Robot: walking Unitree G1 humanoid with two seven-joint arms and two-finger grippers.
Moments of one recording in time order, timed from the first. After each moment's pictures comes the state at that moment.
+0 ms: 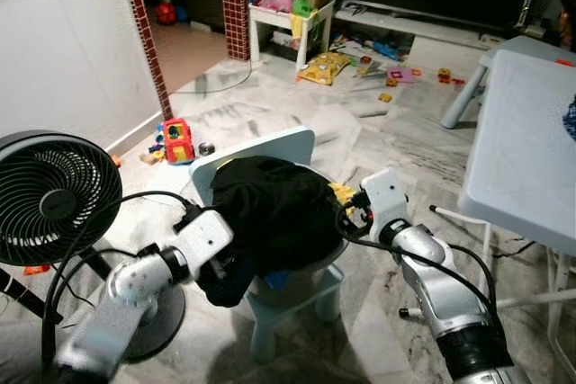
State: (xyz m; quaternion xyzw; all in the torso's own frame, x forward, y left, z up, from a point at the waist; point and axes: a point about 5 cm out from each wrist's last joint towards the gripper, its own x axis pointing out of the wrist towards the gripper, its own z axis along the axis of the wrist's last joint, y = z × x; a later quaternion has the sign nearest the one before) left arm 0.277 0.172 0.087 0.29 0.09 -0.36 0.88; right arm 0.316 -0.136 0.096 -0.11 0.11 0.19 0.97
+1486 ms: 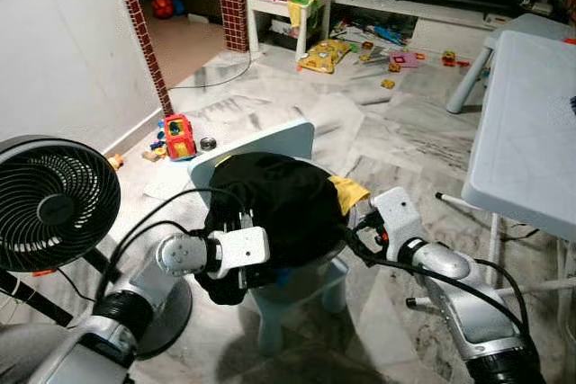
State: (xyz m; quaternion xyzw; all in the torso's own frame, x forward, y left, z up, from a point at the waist) left arm 0.303 0.129 0.059 0.34 0.09 -0.55 0.76; right arm 0.290 -0.154 0.094 -0.12 0.20 0.22 0.95
